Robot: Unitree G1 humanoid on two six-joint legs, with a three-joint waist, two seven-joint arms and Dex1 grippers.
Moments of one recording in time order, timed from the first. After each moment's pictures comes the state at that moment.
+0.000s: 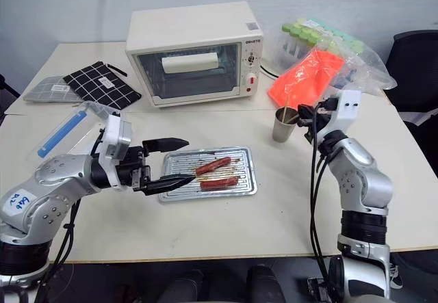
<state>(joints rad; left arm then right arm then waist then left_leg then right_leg) -0.34 0.71 0.09 -0.46 -0.75 0.66 -0.84 -0.58 -0.44 -0.33 -0.07 0.55 0.65 0.31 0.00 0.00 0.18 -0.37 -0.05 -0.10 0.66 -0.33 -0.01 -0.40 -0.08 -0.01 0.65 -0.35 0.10</state>
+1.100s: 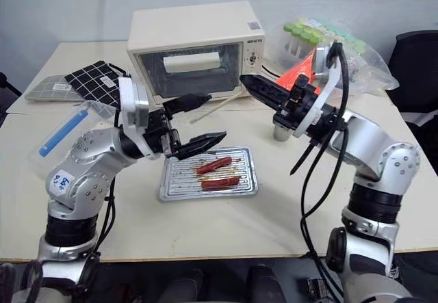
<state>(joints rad) -0.59 0.42 0.02 -0.37 -0.63 0.52 -0.69 -0.76 -0.40 -0.38 -0.12 1.95 1.13 -0.27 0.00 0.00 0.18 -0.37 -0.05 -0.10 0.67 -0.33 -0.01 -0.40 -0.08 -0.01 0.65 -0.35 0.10</state>
